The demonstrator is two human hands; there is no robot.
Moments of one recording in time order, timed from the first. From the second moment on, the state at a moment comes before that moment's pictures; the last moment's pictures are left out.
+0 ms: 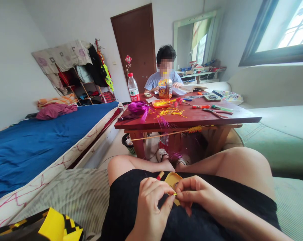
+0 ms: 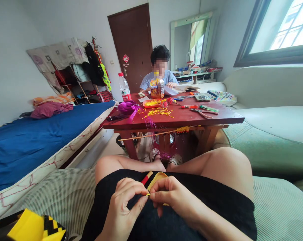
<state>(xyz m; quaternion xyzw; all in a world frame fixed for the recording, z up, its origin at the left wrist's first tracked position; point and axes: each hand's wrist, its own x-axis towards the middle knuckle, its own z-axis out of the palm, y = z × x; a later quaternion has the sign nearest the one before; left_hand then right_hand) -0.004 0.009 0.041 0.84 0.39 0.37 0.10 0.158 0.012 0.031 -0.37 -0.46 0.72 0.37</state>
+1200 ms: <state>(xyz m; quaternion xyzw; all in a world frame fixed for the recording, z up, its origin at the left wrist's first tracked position) -0.003 0.010 0.041 0.87 0.38 0.31 0.04 0.155 0.014 0.015 -0.39 -0.44 0.72 0.36</state>
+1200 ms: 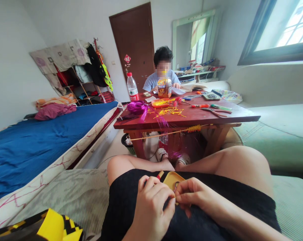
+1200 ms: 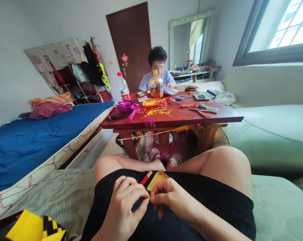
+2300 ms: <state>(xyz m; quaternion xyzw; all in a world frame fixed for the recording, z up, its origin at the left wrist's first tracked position) 0.003 0.019 0.022 0.47 0.50 0.40 0.61 0.149 -0.004 0.021 -0.50 -0.76 0.27 0.33</state>
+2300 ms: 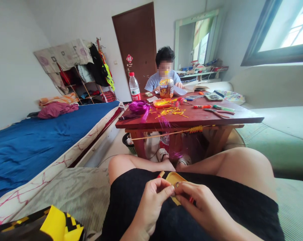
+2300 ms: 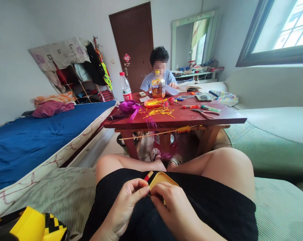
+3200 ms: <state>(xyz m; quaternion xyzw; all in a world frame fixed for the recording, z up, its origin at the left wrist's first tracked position) -0.005 0.018 0.030 0.42 0.44 0.34 0.72 0.157 0.002 0.020 -0.33 -0.85 0.04 0.40</state>
